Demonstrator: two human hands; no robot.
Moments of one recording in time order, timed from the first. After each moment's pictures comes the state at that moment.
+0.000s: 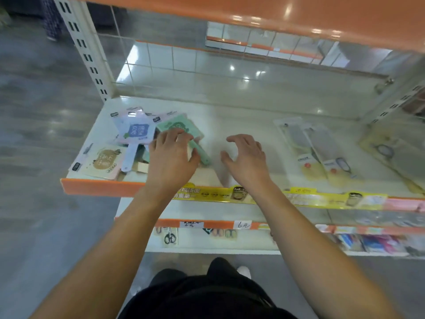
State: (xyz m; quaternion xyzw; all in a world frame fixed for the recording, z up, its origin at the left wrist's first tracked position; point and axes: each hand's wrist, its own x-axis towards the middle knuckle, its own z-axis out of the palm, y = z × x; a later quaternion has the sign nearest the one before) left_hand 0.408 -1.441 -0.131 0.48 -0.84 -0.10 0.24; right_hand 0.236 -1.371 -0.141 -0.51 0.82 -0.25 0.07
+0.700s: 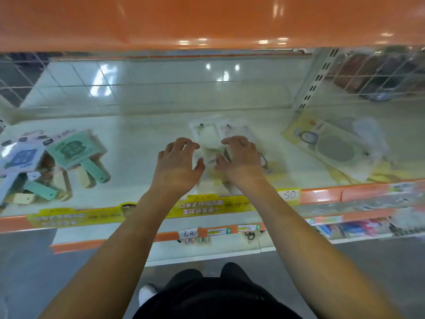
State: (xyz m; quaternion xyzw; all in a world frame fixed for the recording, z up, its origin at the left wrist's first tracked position) left_hand 0.164 -1.344 -0.128 0.40 -0.89 -0.14 0.13; right_hand 0.012 -1.270 -0.143 -0.45 0.84 -0.27 0.12
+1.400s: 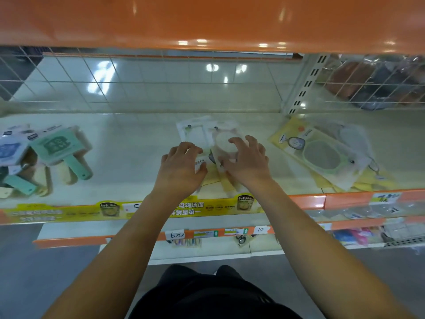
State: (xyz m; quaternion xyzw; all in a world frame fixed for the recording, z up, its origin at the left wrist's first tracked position) left_hand 0.126 -1.317 -0.131 0.41 -0.89 -0.17 0.13; right_hand -0.044 -1.250 -0.140 -0.44 0.87 -0.17 0.15
